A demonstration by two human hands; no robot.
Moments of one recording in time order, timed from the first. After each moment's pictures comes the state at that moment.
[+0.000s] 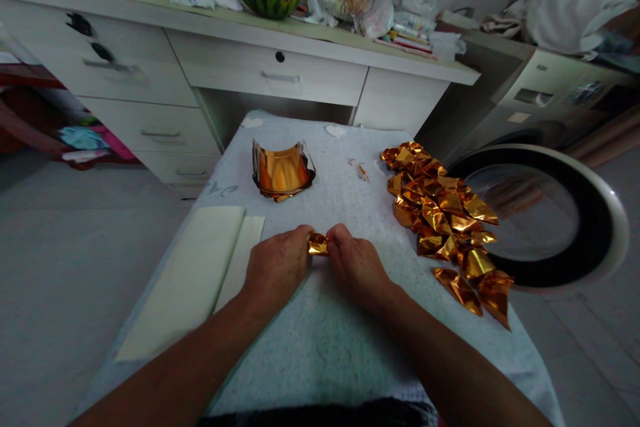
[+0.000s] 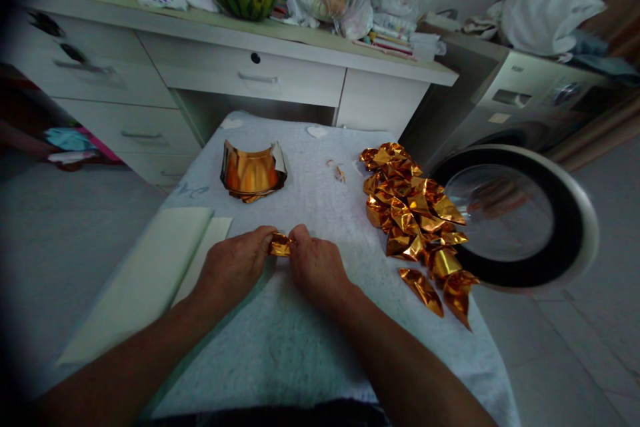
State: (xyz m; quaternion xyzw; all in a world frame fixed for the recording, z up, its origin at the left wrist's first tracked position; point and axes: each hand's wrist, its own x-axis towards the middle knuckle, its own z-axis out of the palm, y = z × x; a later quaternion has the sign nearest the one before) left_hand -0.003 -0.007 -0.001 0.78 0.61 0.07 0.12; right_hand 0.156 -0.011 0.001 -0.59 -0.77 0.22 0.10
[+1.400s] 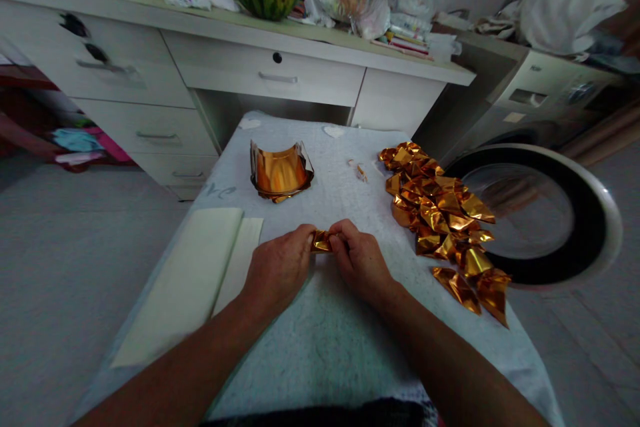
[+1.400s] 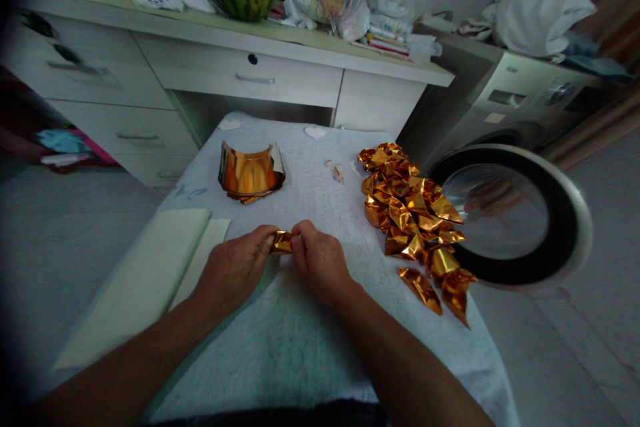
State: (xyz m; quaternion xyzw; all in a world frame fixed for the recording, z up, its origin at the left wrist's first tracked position) left_hand -0.005 -0.009 -0.005 0.78 0.58 0.17 0.17; right_hand 0.165 -0.009 -0.004 -0.56 -0.74 0.25 0.26
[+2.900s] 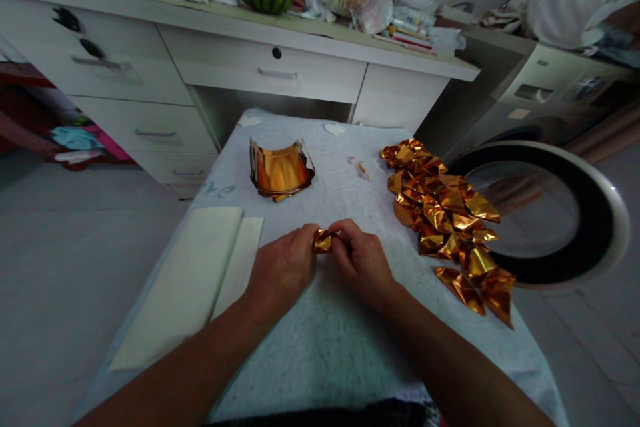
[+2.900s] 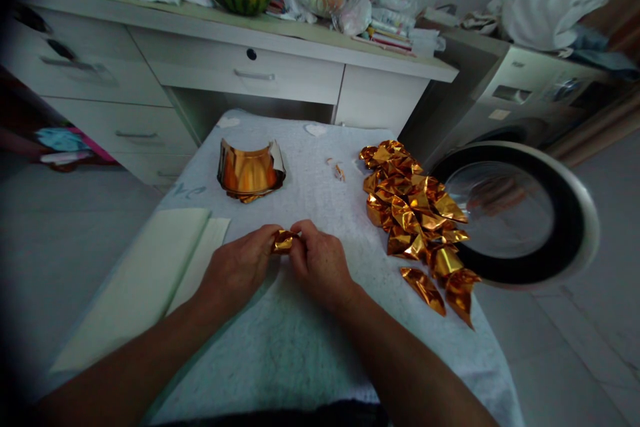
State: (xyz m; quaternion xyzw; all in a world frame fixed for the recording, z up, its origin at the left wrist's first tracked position) left_hand -0.003 -0.009 -0.010 0.80 0.55 0.16 0.18; right_hand 0.163 -0.011 -0.007 -0.55 -0.74 0.24 0.30
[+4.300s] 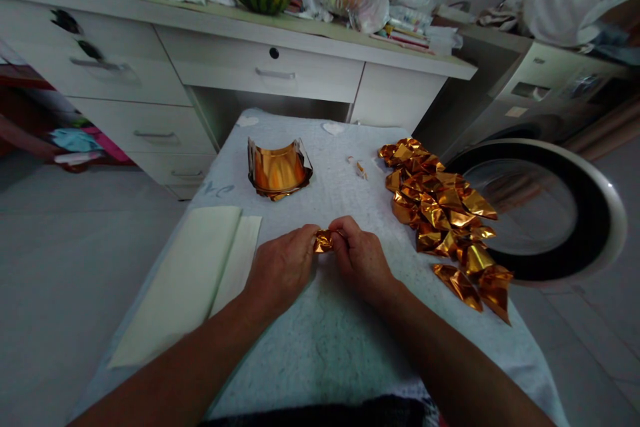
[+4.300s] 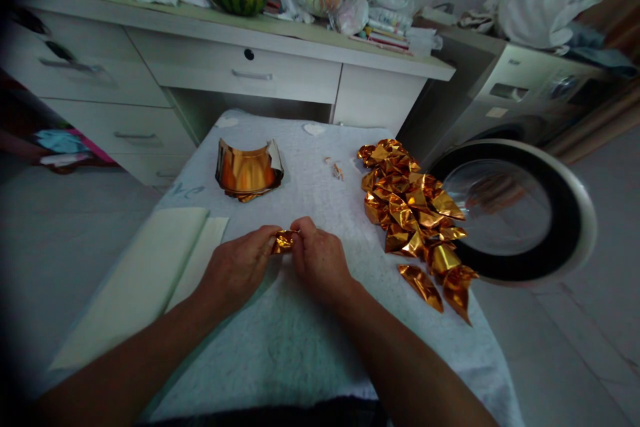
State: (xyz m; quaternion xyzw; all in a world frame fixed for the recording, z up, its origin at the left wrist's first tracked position) left_hand -0.004 -0.011 -0.010 0.81 0.53 0.19 0.18; right_hand 0.165 -0.010 -0.005 -0.56 -0.75 0.22 0.26
